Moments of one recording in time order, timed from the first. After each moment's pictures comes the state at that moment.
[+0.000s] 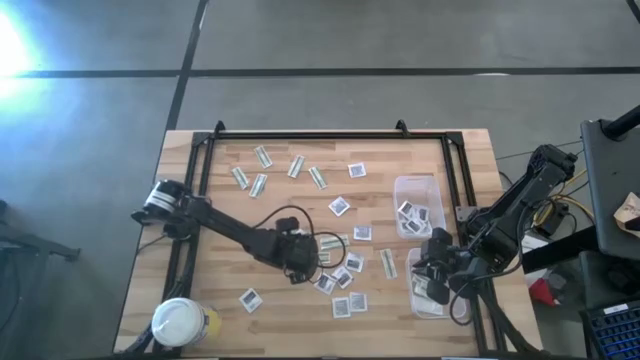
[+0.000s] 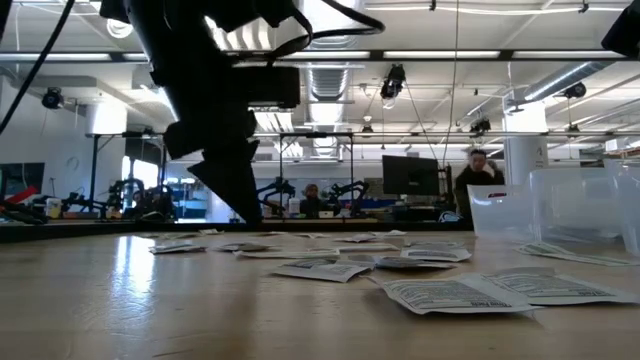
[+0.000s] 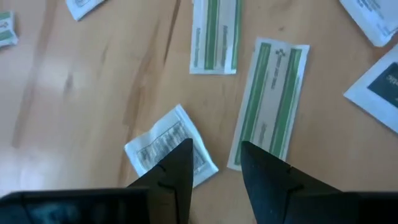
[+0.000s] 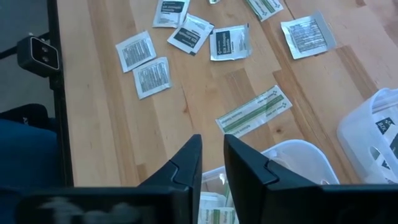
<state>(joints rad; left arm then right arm) -0.32 1.82 1.18 -0.57 -0.41 -0.47 0.85 1.11 0.86 -0.83 0.45 1.13</state>
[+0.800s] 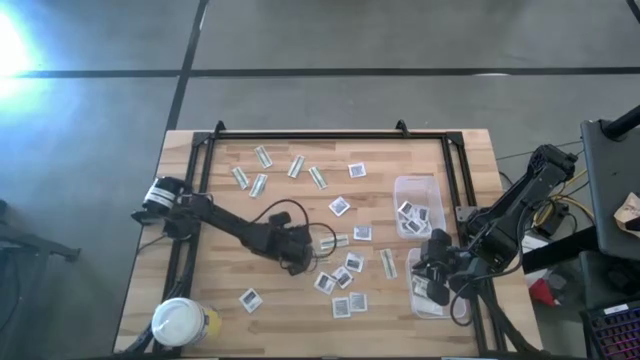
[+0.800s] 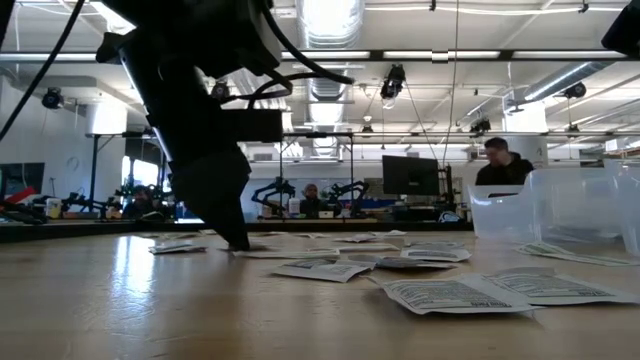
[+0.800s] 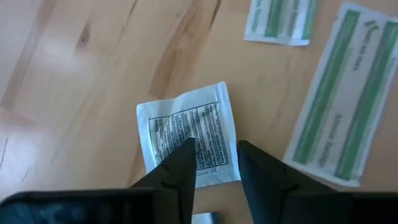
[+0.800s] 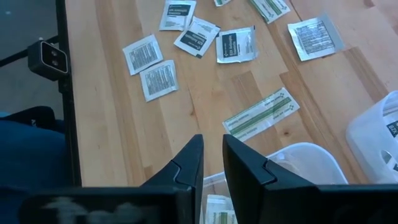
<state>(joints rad) -0.25 1.87 1.01 -0.46 -0.41 -0.56 0.85 1.11 0.86 -0.80 0.45 1.12</state>
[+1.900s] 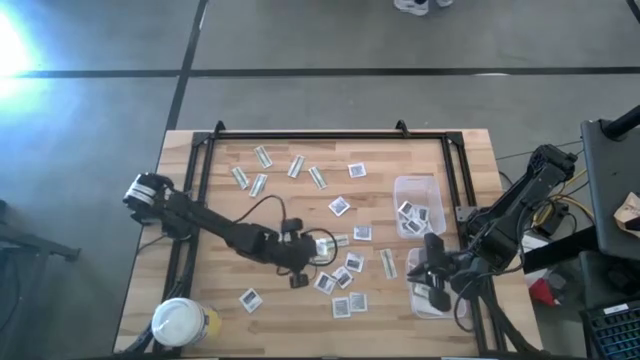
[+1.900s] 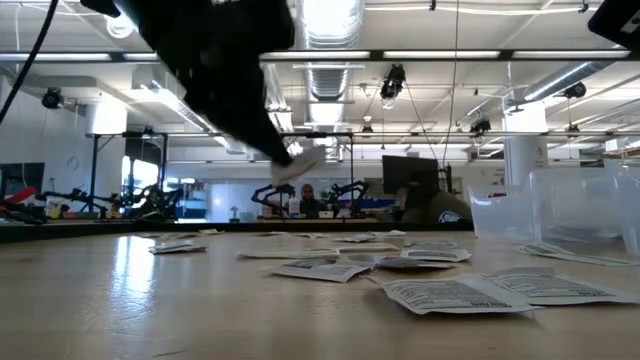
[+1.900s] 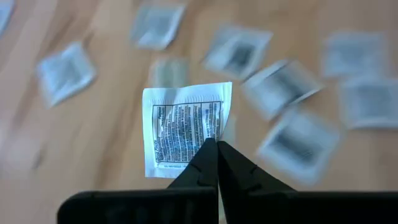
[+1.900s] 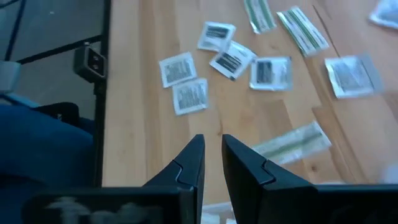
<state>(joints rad) -0.34 1.66 1.03 -0.23 -0.34 -0.34 0.85 1.11 0.85 -0.65 0.45 0.95</state>
